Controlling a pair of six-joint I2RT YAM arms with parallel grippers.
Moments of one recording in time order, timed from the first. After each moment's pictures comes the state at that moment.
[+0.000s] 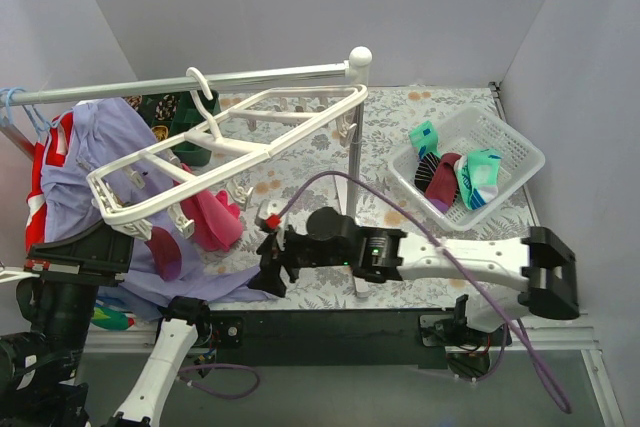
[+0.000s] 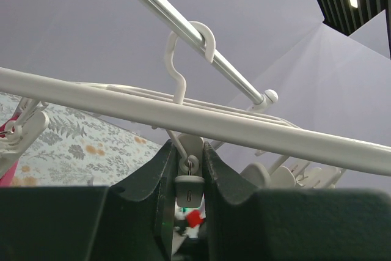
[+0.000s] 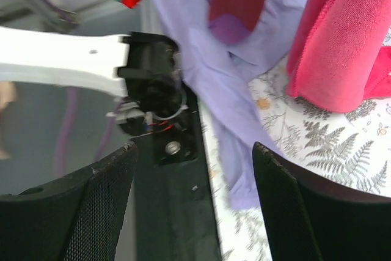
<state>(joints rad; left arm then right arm) -0.17 0.41 1.57 -0.83 0.01 -0.85 1.37 1.37 1.04 0.09 -0.20 0.22</state>
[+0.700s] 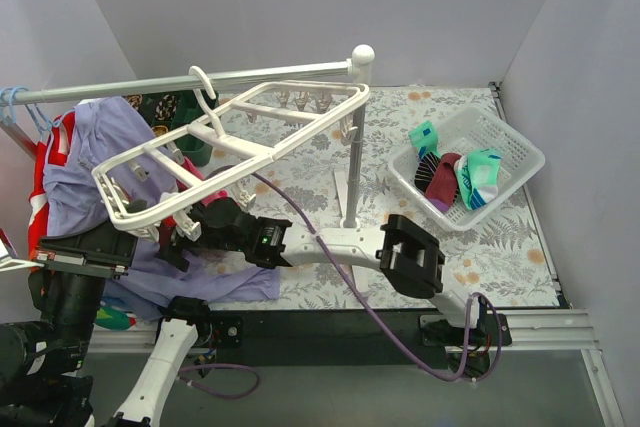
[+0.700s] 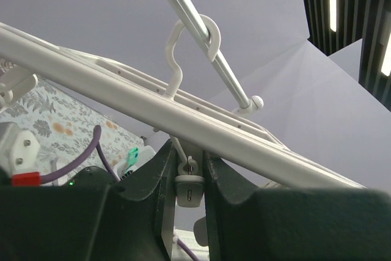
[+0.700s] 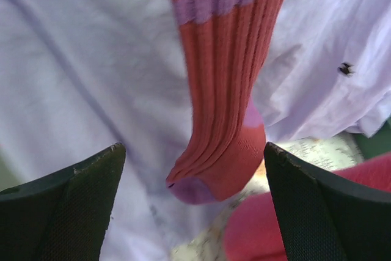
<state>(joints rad) -0.17 0.40 1.53 -0.85 0.01 -1.03 1.38 2.14 1.77 0.28 -0.08 -0.08</state>
